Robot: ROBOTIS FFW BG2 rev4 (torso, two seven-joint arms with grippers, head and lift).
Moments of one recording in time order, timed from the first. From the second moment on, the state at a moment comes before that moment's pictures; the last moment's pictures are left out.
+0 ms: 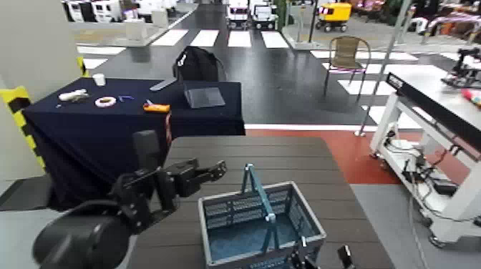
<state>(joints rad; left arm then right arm) -0.27 0.24 -0.19 -1.58 0.63 0.46 -0.39 0.31 -0.12 0.34 -1.56 -0.35 -0.59 -0.20</state>
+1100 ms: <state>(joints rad) 0.28 0.19 -0.17 -1.83 0.23 -0.22 0.16 0.35 -0.10 0.28 -1.63 -0.25 -0.51 -0.20</state>
